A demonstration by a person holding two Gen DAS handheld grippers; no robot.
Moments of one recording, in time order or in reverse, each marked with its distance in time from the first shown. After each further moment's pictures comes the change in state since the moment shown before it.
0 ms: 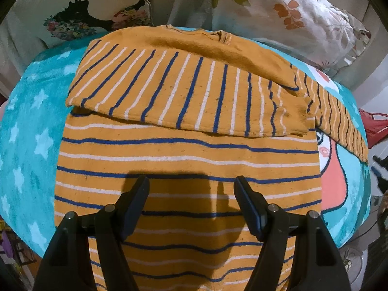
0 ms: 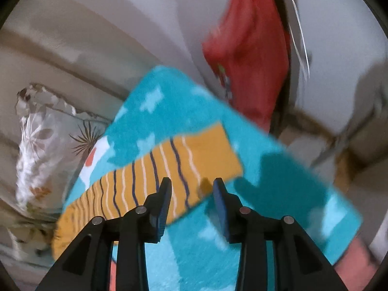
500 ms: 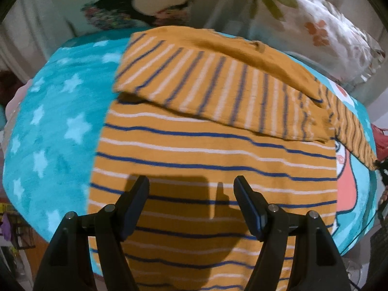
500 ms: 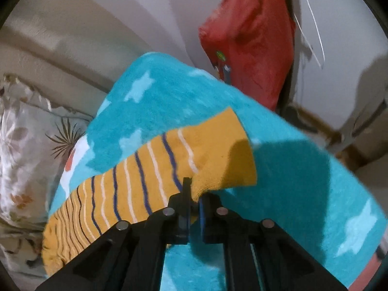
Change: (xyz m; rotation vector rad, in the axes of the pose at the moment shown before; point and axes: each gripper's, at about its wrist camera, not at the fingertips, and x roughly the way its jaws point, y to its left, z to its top) left arm -0.018 0.058 -0.015 -0.096 -0.024 0.077; right arm 0.040 0.040 0.005 -0.111 -0.072 -0.130
